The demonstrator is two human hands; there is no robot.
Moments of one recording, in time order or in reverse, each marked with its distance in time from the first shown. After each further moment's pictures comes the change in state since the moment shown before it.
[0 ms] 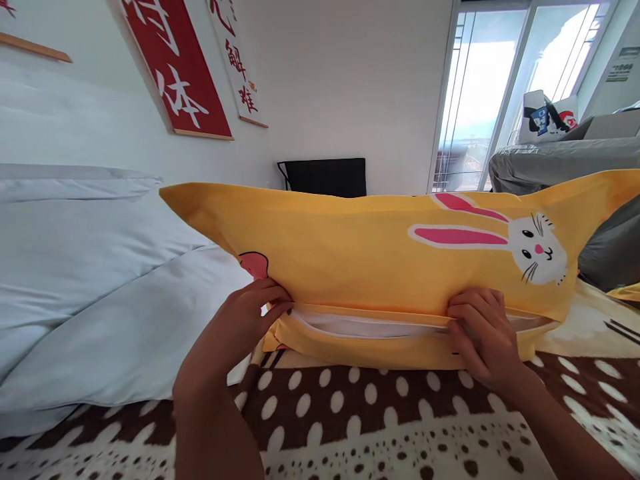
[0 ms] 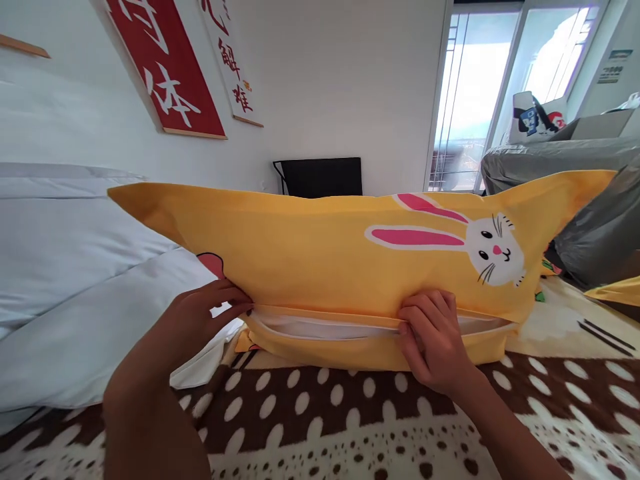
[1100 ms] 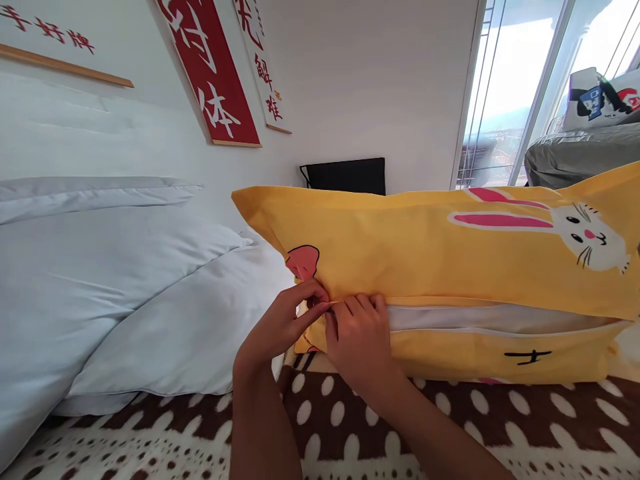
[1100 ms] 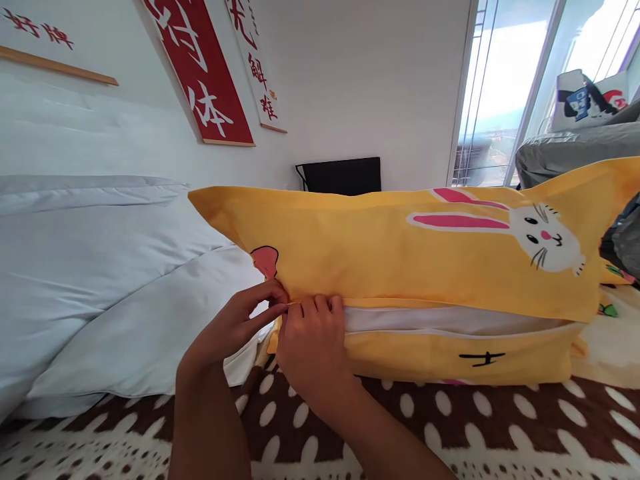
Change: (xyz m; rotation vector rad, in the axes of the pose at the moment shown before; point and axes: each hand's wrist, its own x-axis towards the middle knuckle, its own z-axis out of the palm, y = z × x) left_hand 0.007 -0.019 0.006 -0.380 -0.108 0.145; right_hand 0.070 -0.125 0.171 -0.084 -0.073 0.261
